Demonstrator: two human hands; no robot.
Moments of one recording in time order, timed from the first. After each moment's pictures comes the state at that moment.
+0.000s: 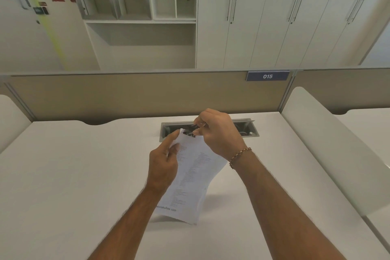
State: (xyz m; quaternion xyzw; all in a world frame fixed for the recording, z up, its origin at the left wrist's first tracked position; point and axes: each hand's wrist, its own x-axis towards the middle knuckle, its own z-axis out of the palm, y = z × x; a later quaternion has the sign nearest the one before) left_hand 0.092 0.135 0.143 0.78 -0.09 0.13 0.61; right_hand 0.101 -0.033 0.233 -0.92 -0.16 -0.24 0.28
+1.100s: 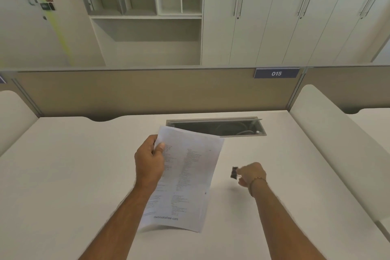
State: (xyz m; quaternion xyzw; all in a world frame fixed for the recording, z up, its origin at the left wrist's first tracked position) left_hand 0.112 0.169 0.130 0.82 0.04 0.15 0.54; right_hand 0.113 -0.119 0.048 -0.71 0.43 0.04 0.56
